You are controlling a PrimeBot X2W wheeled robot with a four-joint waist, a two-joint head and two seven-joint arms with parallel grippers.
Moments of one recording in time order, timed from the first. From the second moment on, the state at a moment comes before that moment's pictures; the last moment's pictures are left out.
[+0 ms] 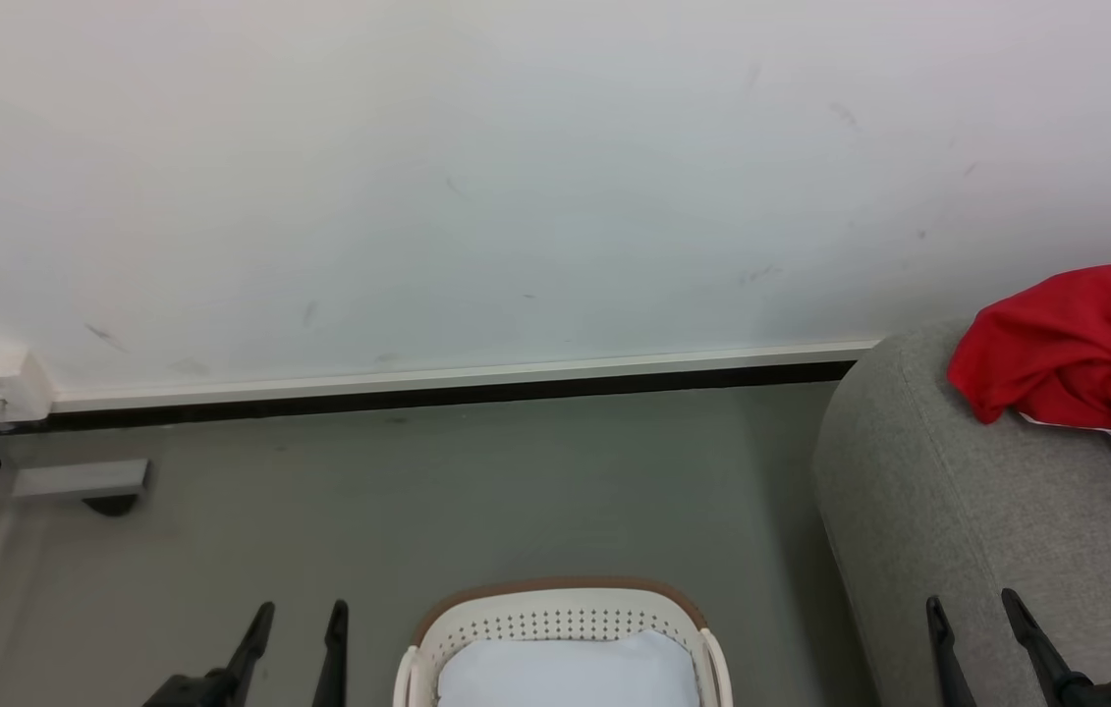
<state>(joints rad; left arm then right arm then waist) 0.01 0.13 -0.13 0.27 -0.24 0.02 -0.26 0.01 -0.05 -0.01 0.30 0.11 0.13 -0.26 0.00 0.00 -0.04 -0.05</state>
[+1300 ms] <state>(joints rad) 0.00 0.08 -0.06 0.29 -0.17 -0.03 -0.26 0.01 -0.05 -0.01 0.30 0.11 0.13 -0.26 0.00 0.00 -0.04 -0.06</state>
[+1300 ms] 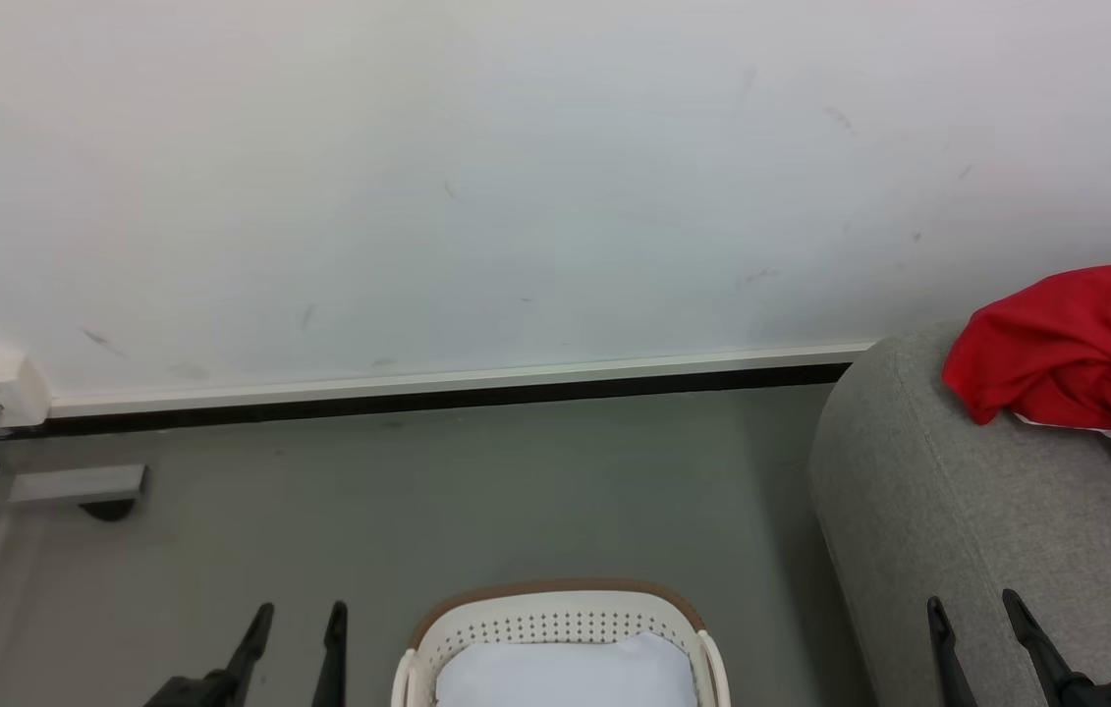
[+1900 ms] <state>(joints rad) 0.02 0.07 -0.06 0.35 -0.17 -0.05 -0.25 0.04 -0.04 -0.01 0.35 0.13 0.13 -0.25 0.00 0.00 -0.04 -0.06</state>
